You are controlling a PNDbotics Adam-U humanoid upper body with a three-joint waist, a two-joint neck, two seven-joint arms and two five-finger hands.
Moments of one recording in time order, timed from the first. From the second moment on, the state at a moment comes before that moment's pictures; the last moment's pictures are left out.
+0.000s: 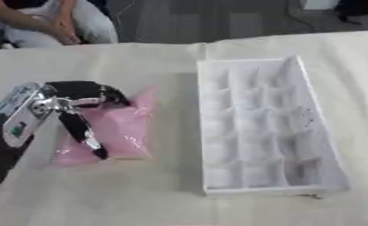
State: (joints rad) left arm -0.27 0.80 -0.02 -1.46 -0.67 -0.50 -0.50; right arm -0.28 -0.41 -0.06 -1.99 0.16 -0.52 -0.21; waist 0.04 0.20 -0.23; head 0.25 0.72
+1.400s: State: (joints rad) left arm -0.21 0.86 0.04 -1.50 -0.73 -0.45 0.06; right arm -0.28 -0.40 -0.07 -1.99 0.16 -0.51 -0.21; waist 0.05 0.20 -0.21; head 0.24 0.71
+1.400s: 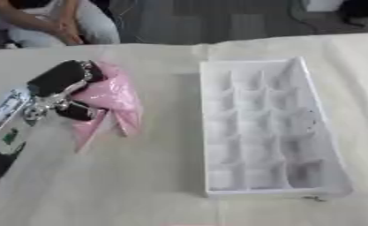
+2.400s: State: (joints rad) left arm -0.34 1.00 -0.01 -1.65 -0.46 -0.50 -0.04; right arm -0.27 -0.40 -0.07 -1.99 0.15 -0.50 -0.20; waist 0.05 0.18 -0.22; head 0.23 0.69
